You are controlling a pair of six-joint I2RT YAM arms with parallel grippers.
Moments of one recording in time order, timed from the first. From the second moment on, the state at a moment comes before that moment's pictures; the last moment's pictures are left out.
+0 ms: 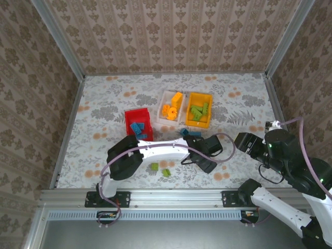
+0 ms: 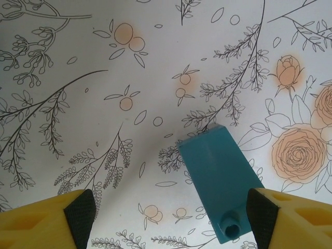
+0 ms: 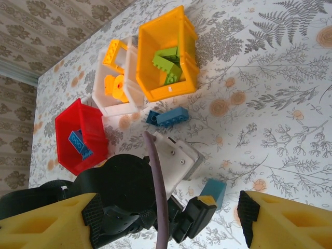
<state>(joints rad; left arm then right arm) -1.31 2.03 1.54 -0.70 -0.06 -0.37 0.58 0.62 1.26 -1.34 0.23 0.92</state>
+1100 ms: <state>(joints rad) -1.35 2.19 1.73 -0.89 0.02 -0.68 0.58 0.64 1.34 -1.32 0.26 0.86</state>
